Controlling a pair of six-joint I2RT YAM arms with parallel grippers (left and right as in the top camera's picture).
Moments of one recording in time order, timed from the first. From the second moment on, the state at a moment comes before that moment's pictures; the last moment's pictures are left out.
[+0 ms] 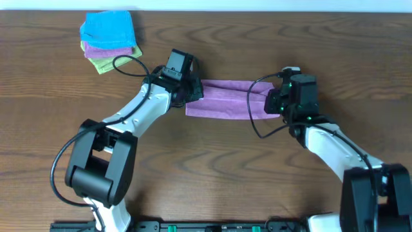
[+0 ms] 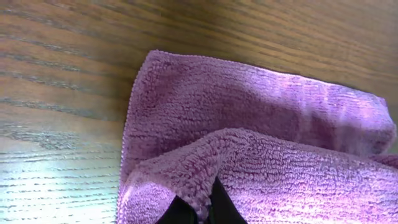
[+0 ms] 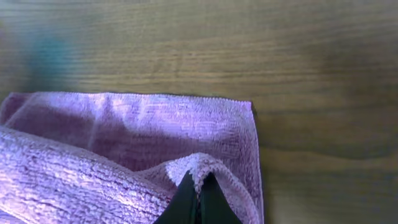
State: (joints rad) left arm -0.39 1.91 1.26 -0.41 0.19 -0.60; right arm 0.14 1.60 0.76 0.09 -0.10 0.23
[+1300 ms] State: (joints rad) left arm -0.39 2.01 1.26 -0.28 0.14 -0.58; right arm 0.15 1.76 0.76 0.22 -0.02 0.22
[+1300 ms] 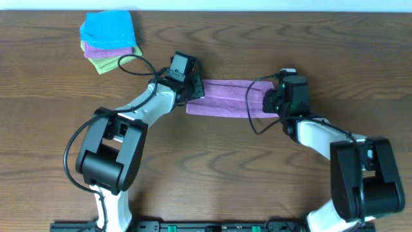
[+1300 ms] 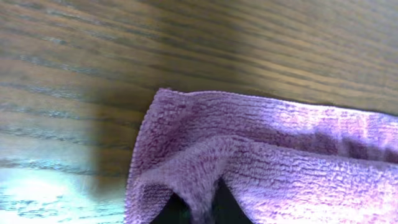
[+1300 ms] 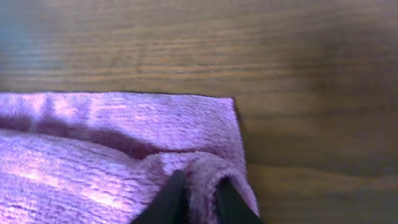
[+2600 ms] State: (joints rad) left arm -0.34 1.79 1.26 -0.49 0.11 -0.48; right arm 0.15 1.46 0.76 -0.15 -0.01 0.27
